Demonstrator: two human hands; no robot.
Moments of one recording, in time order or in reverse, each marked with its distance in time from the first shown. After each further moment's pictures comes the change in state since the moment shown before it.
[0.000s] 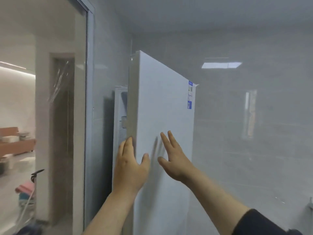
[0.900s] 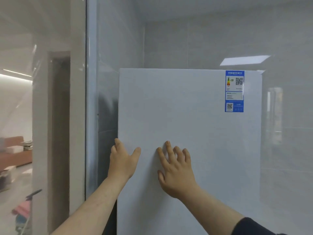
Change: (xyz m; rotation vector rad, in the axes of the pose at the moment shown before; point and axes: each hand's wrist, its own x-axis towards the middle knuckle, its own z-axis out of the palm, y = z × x) left_hand 0.299 -0.244 0.050 0.024 -0.035 -0.195; right_hand 0.276 0.068 0.198 -0.628 0.203 -0.106
